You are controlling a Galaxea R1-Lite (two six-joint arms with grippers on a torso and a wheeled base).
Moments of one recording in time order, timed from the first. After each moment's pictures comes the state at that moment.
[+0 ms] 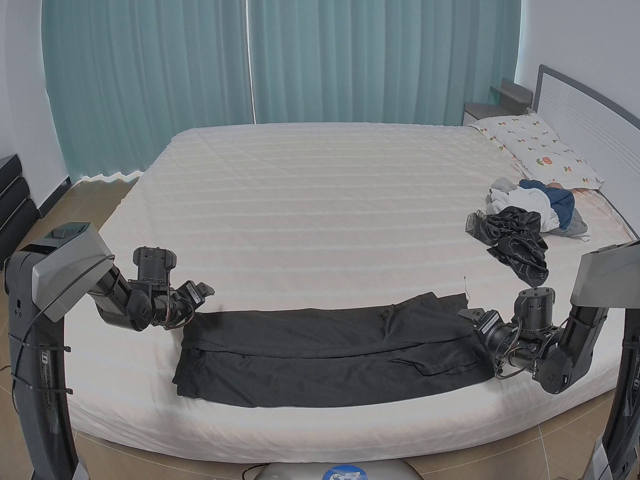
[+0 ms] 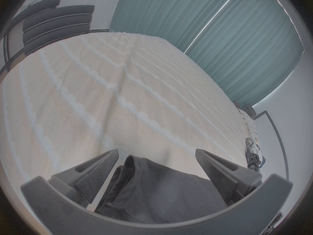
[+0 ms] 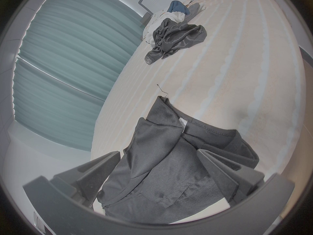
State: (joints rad) left arm -0.05 2.39 -1.13 -0.55 -0.06 -0.68; right arm 0.19 2.24 -0.44 -1.25 0.01 1.03
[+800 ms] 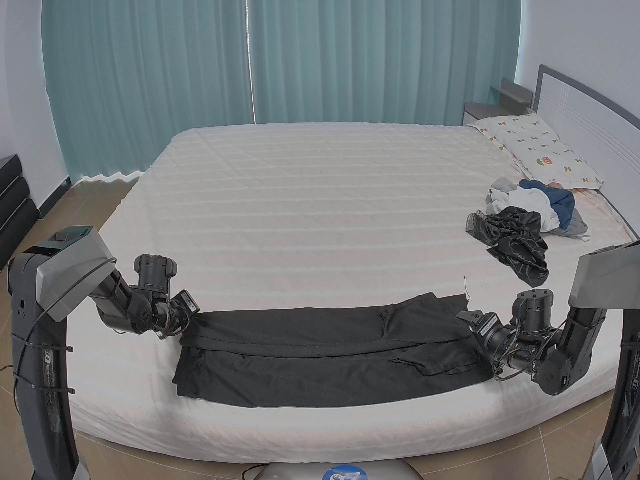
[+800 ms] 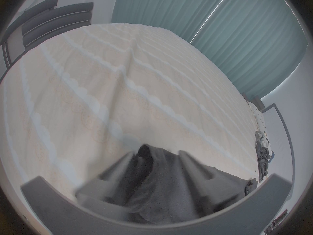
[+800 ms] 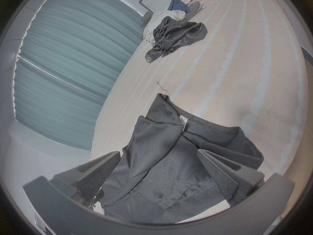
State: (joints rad) left arm -0.03 2.42 -1.12 -0.50 0.04 -0.72; right arm 0.20 2.25 -0.44 -1.25 0.01 1.03
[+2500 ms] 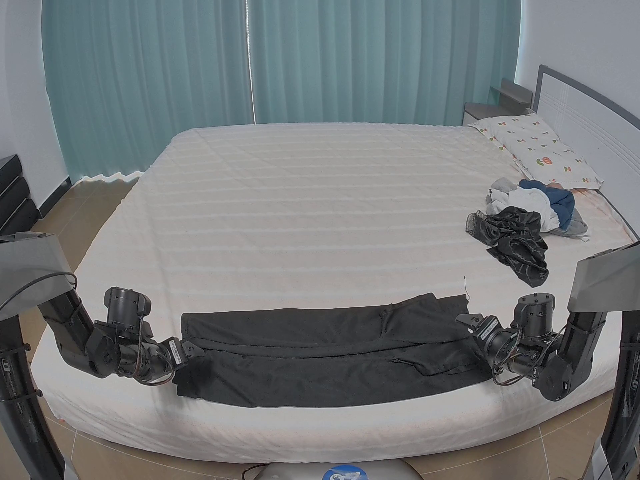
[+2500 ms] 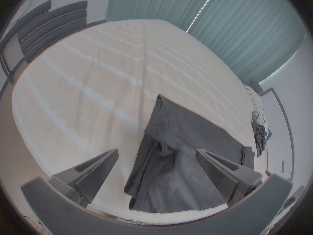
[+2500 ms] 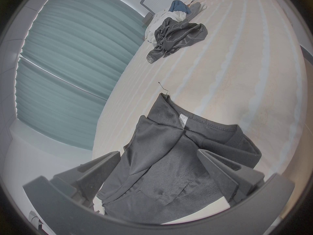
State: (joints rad) left arm -0.04 2.13 -0.58 -0.61 -0.15 -0.53; right arm 0.21 2.25 -0.39 -1.31 0.01 1.03
